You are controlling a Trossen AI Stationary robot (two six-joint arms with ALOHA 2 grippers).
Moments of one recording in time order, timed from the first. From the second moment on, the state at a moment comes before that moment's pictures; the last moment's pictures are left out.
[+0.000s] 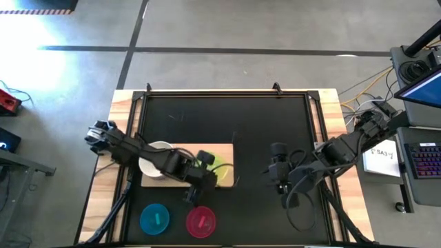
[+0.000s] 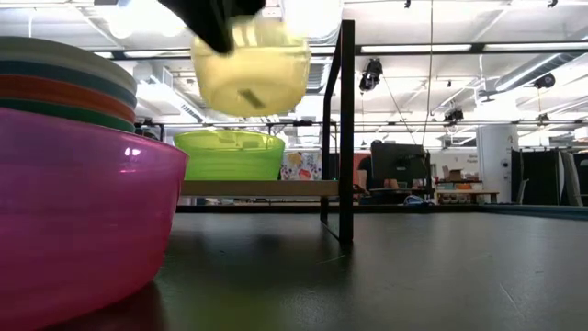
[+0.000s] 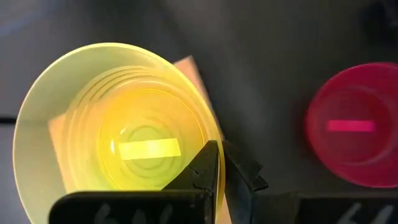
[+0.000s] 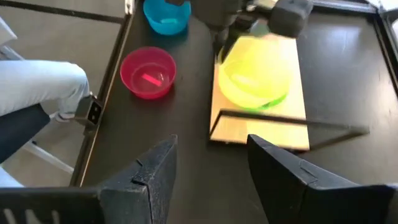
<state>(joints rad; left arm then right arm) -0.37 1.70 1.49 -0.89 -0.15 0.05 0.57 1.47 1.73 -1.09 0.32 0.31</state>
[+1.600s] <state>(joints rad) -0.48 1.70 1.58 -0.92 -0.14 -0.43 0.57 1.50 1.67 -1.14 0.31 0.38</state>
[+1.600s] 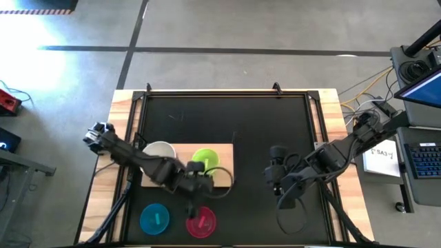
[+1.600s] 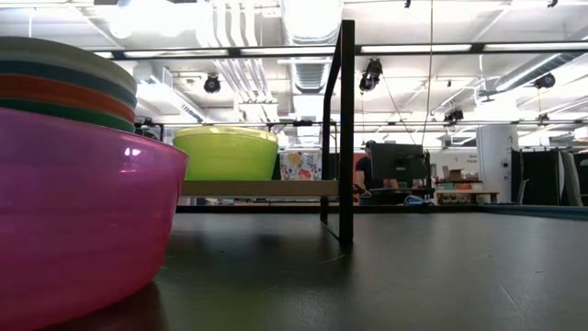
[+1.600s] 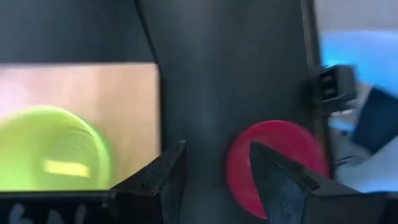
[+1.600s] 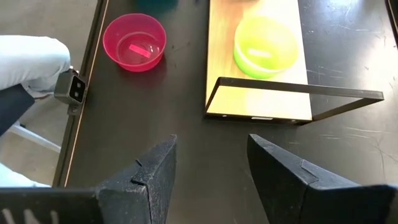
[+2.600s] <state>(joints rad) -0.80 1.87 1.58 -1.20 0.00 -1.62 0.57 1.50 1.67 -1.11 0.31 0.39</state>
